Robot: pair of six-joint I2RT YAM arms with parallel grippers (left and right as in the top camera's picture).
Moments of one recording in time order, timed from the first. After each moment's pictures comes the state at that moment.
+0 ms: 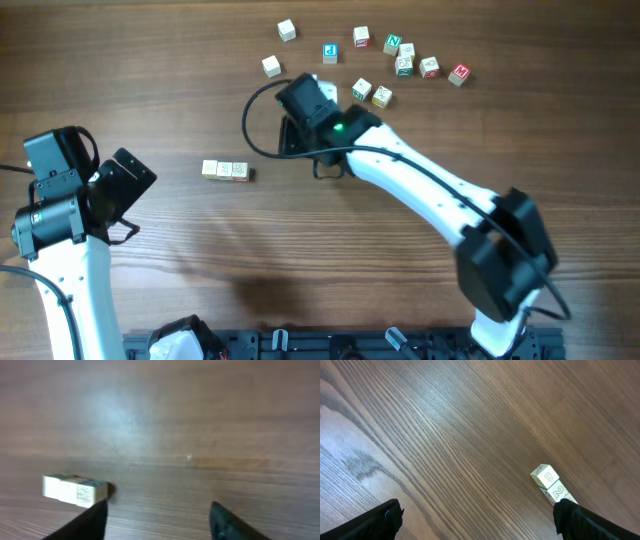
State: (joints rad) left arm 0.37 1.14 1.08 -1.03 -0.09 -0.47; right arm 0.73 1.92 1.56 -0.71 0.09 0.76
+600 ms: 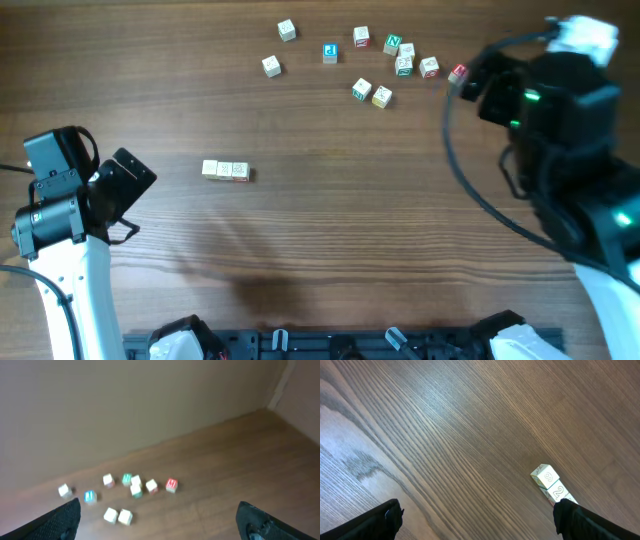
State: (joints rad) left arm 0.37 1.14 1.08 -1.03 -0.09 -0.47; right arm 0.34 1.17 1.56 -0.87 0.50 0.42
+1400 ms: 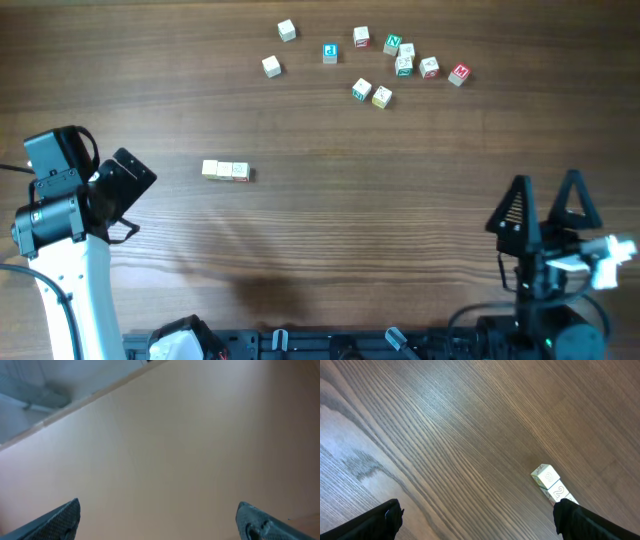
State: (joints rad) left arm 0.37 1.14 1.08 -1.03 -0.09 -0.47; right arm 0.03 0.02 0.17 0.33 0.03 0.47
